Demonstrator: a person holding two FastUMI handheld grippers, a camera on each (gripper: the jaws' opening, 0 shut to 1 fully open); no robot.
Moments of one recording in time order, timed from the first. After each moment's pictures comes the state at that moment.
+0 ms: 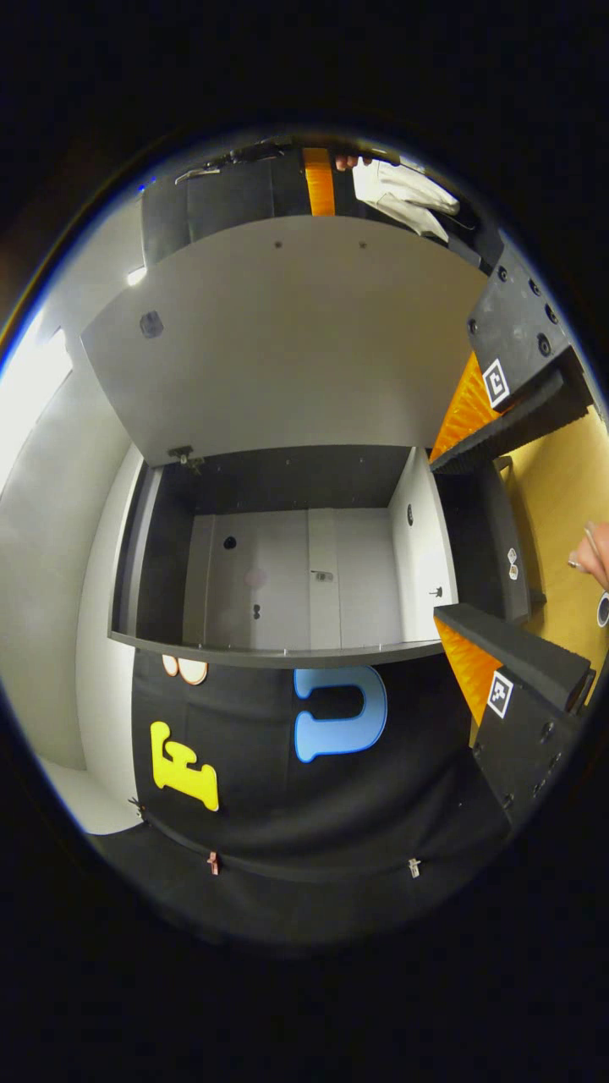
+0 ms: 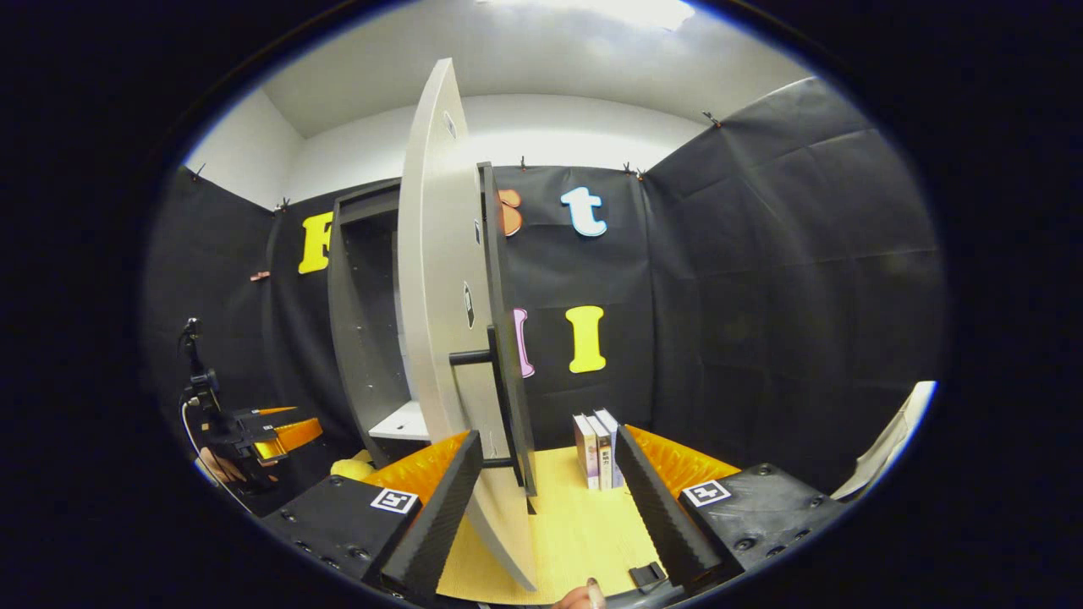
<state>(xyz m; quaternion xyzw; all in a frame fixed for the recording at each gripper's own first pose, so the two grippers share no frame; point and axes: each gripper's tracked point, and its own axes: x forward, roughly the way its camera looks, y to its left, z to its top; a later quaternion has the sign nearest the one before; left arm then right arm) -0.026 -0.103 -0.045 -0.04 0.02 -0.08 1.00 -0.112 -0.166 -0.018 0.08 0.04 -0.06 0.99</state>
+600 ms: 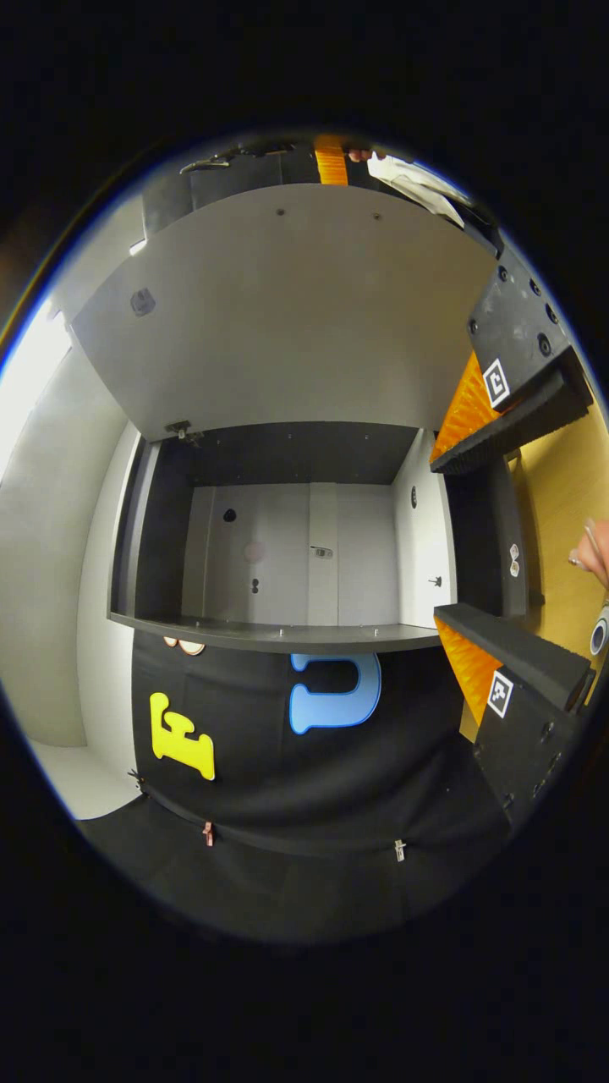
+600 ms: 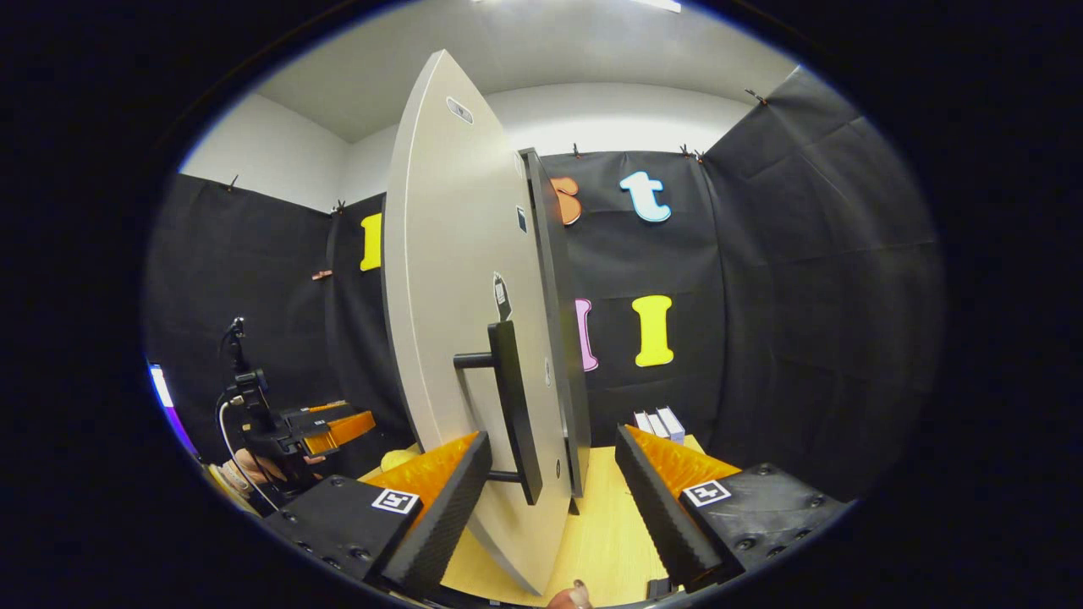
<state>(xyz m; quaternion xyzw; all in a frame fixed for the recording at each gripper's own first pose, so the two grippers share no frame) -0.019 -0.109 -0.050 -0.04 0.03 -0.03 1.00 -0.084 -0.148 -0.022 0.08 0.06 0.04 0.99</state>
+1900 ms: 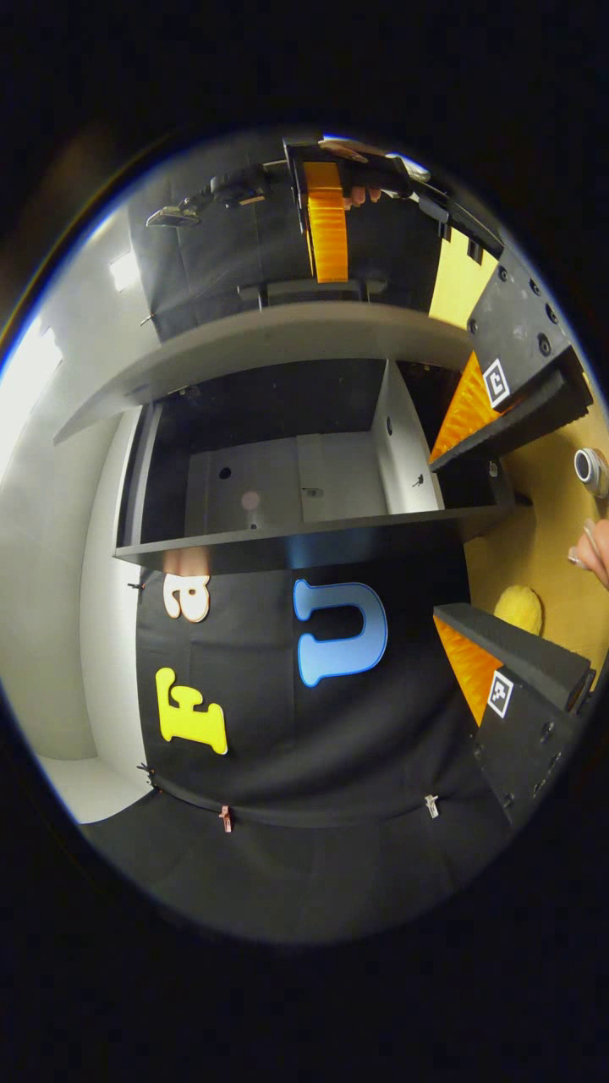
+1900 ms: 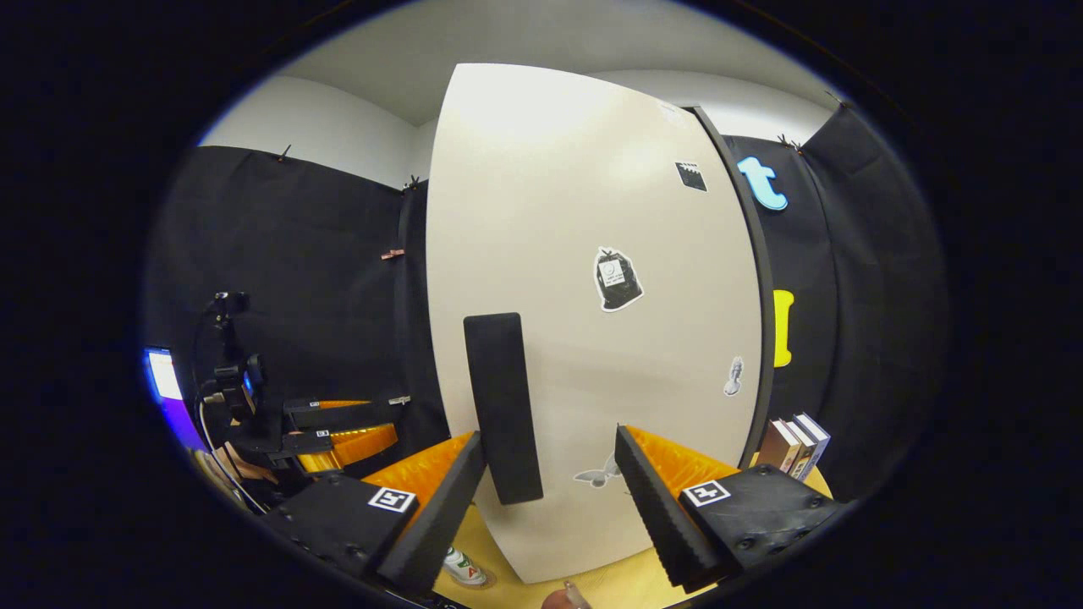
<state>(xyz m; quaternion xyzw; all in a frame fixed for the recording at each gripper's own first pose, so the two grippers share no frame) -0.070 0.058 -0.061 0.00 0.04 -0.02 1.00 0.016 0.097 -0.045 0.08 0.07 0.16 0.98</state>
